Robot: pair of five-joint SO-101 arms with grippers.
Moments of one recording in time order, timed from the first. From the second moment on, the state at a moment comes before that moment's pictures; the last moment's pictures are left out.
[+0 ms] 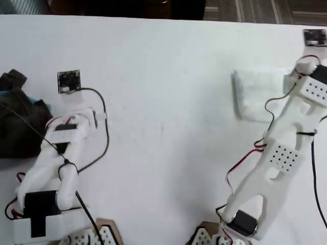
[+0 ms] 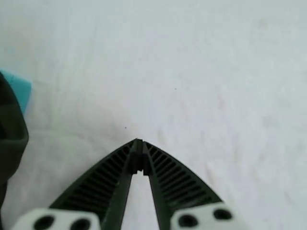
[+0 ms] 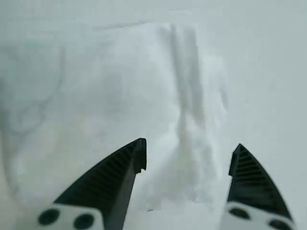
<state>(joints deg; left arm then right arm) -14.2 -10.2 53.9 17.4 4.9 25.8 59.5 -78.9 91.6 26.8</state>
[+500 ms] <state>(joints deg) -29.3 -12.9 39.4 40.1 0.2 14.9 42.5 -71.4 100.0 26.8</state>
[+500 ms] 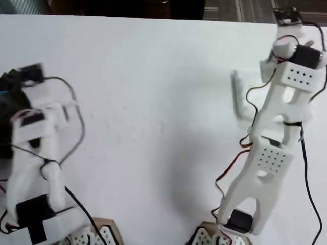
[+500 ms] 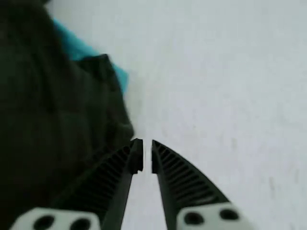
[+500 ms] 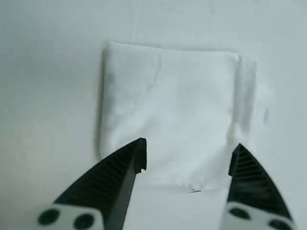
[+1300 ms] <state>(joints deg) -40.1 14.3 11.2 61.8 -14.8 5.3 -28.9 25.1 86.2 31.5</state>
